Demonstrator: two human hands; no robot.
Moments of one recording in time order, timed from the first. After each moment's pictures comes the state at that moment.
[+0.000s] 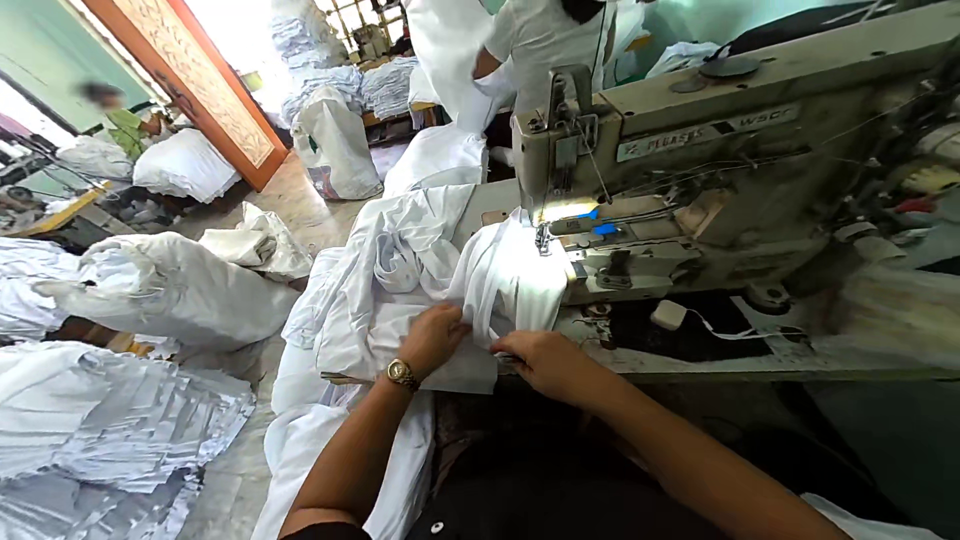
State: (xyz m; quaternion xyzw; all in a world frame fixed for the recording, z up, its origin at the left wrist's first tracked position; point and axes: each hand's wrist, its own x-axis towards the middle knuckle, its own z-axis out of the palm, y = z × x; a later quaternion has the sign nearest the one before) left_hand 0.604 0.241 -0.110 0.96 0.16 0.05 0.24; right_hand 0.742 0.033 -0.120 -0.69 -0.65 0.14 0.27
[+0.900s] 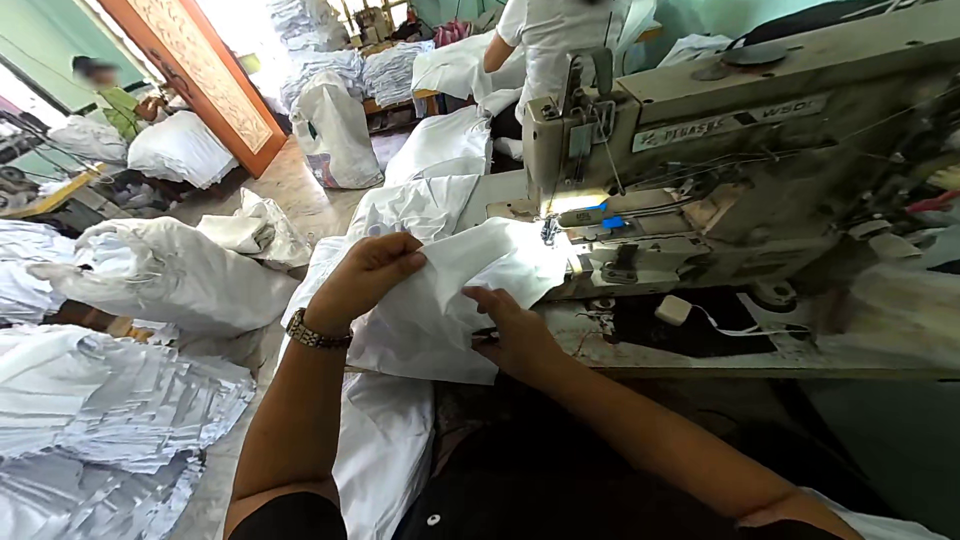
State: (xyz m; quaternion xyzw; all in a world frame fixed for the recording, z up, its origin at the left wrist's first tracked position) left_hand 0.566 0.268 0.031 0.88 -0.04 0.19 0.44; right_hand 0.714 0.077 -0.115 -0.65 -0.61 -0.02 0.46
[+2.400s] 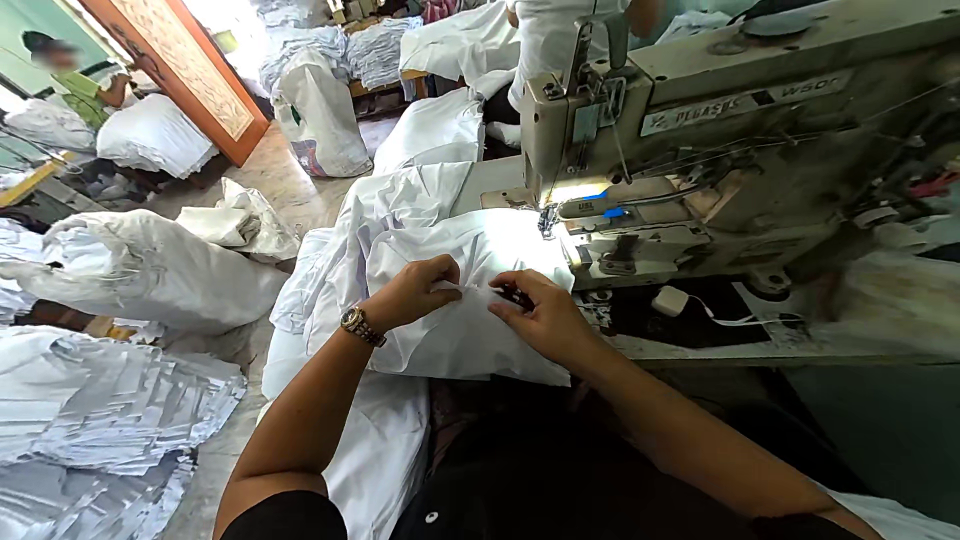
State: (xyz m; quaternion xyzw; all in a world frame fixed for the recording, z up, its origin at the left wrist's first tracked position) left_hand 0.612 0.272 -0.046 0.94 -0.02 0.08 0.33; right_hand 0.748 0.059 -0.102 -0.70 -0.51 0.09 0.49
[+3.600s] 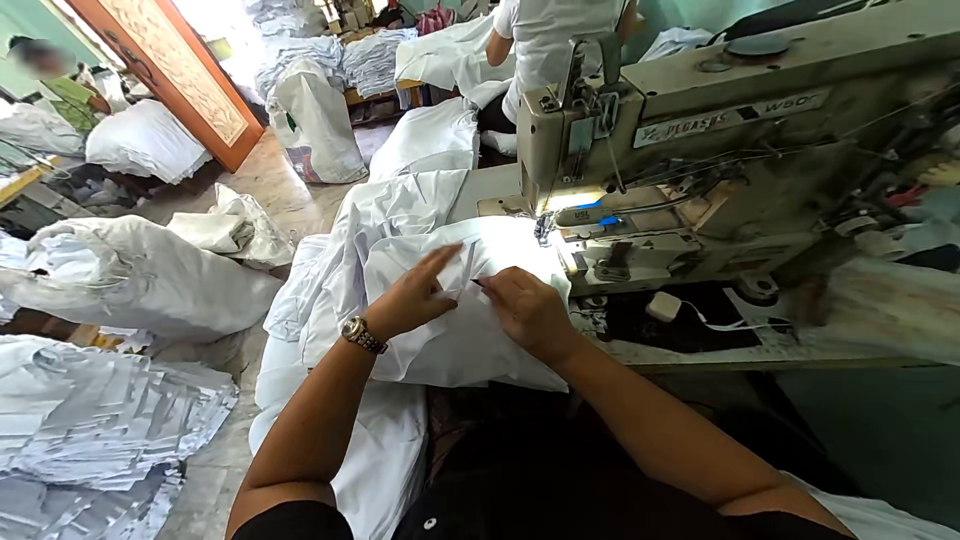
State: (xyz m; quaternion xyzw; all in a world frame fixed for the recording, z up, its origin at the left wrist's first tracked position) left_hand 0.614 0.270 -0.048 0.94 0.05 0.08 0.33; right_hand 0.754 0.088 -0.118 -0.65 -0.59 -0.21 0.43
